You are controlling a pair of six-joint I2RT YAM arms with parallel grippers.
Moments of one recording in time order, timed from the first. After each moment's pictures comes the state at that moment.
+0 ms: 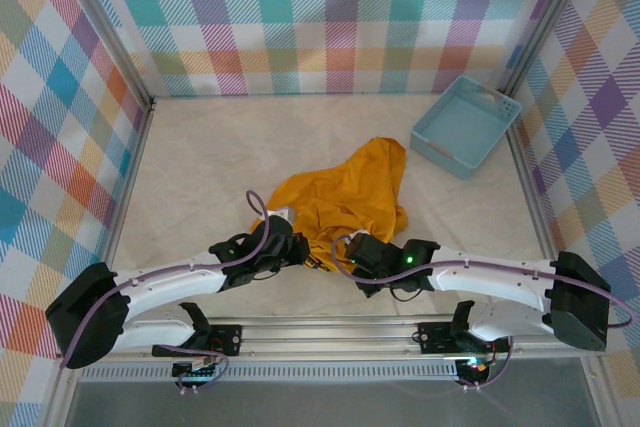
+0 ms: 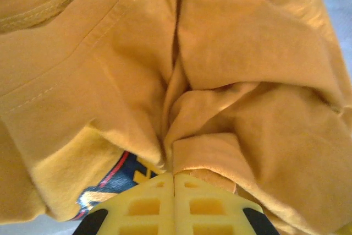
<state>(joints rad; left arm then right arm) -0.90 1.18 0.50 -0.08 -0.05 -0.96 1.16 1.19 0.71 -0.69 0.14 0.52</state>
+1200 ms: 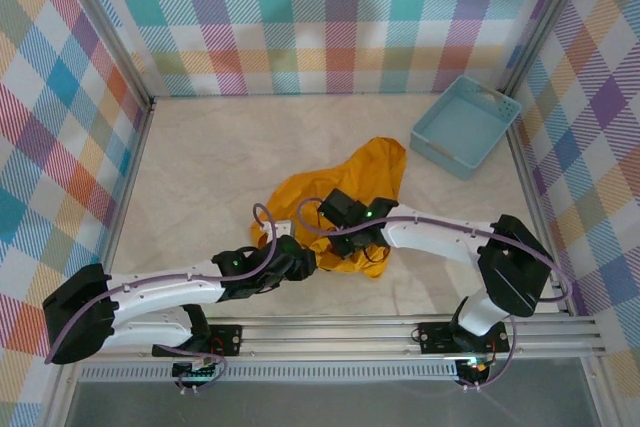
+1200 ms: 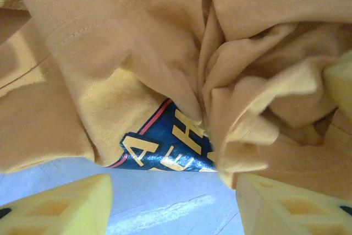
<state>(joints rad) -1.07 1.14 0.51 -0.26 -0.28 -0.97 0.96 1.57 1.06 -0.70 0.15 0.33</state>
